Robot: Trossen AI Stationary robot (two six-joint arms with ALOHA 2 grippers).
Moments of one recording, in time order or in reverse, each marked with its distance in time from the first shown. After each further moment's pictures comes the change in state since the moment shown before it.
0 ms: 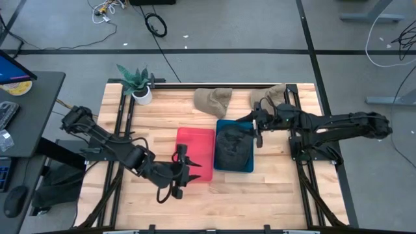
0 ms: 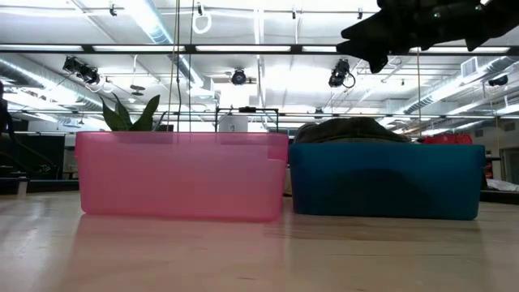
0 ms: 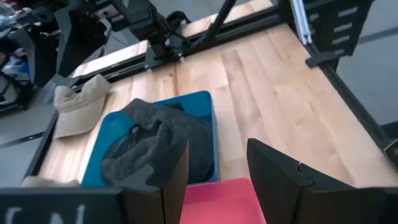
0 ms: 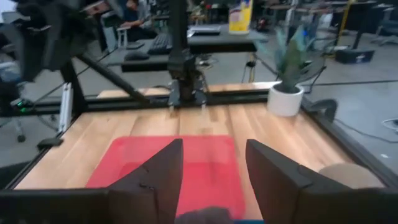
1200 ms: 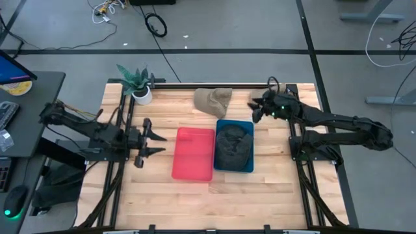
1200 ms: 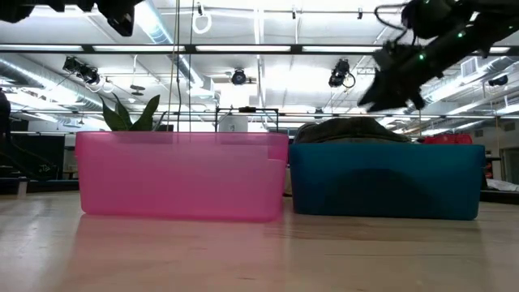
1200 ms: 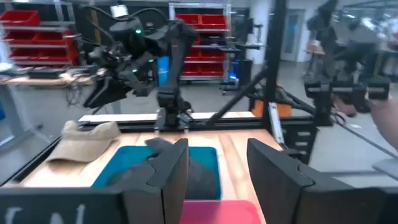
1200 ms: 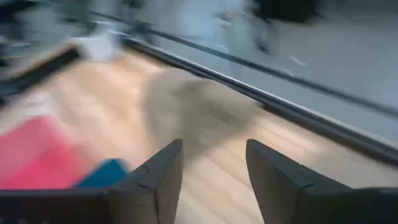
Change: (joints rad) left arm 0.167 -0.911 -0.848 0.540 0.245 -0.018; right arm -0.288 -0.048 0.008 -0.346 0.335 0.294
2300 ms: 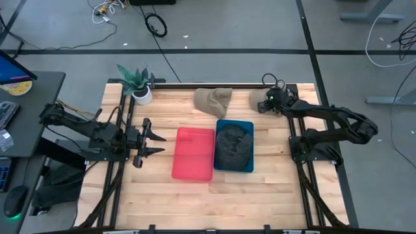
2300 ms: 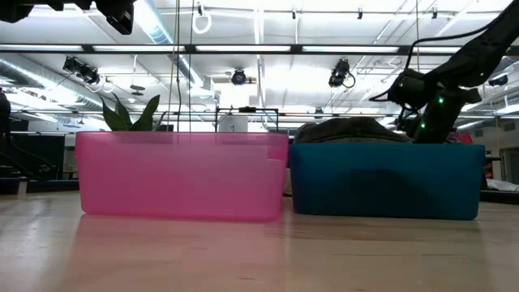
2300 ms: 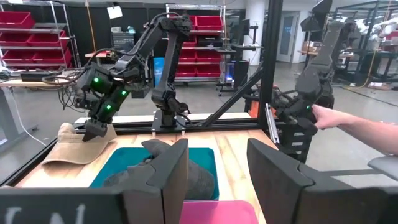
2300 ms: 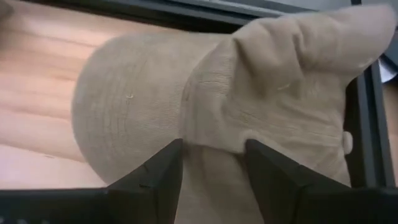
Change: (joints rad) left arm 0.012 -0.024 -0.003 -0.011 0.028 0.003; right arm -0.401 0.326 -0.095 -0.089 0.149 0.119
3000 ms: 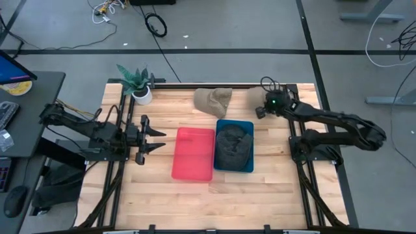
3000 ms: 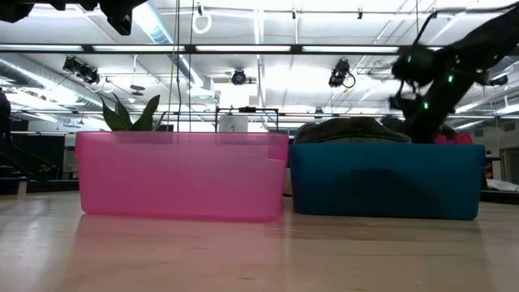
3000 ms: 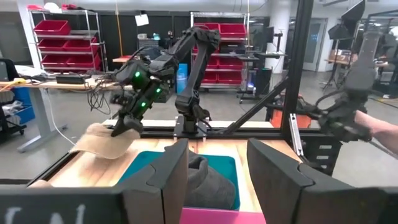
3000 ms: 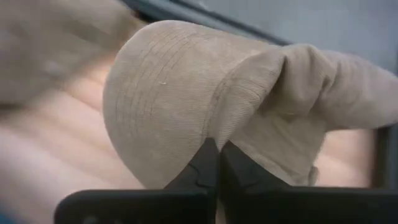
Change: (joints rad) left arm 0.000 0.000 0.002 0.028 -0.108 0.003; right arm 0.134 -0.150 0.005 -0.050 -0.033 -0.157
